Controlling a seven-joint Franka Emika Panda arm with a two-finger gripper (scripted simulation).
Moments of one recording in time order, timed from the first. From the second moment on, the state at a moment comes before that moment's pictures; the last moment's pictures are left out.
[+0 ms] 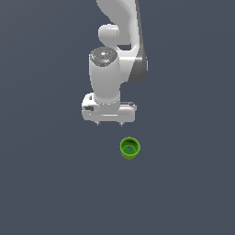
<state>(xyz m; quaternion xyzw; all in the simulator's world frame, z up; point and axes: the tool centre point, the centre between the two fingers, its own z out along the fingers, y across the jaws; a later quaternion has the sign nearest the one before) 0.005 -0.033 0.187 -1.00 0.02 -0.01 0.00</state>
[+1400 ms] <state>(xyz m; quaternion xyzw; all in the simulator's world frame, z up) 0.034 -0.008 0.171 -1.00 -0.08 0.02 0.02</state>
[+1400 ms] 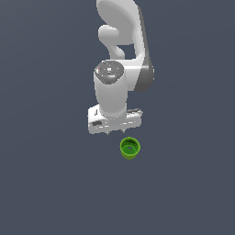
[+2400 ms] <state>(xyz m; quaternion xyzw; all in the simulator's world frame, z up) 0.086 0.030 0.131 -0.94 -0.32 0.06 0.12</state>
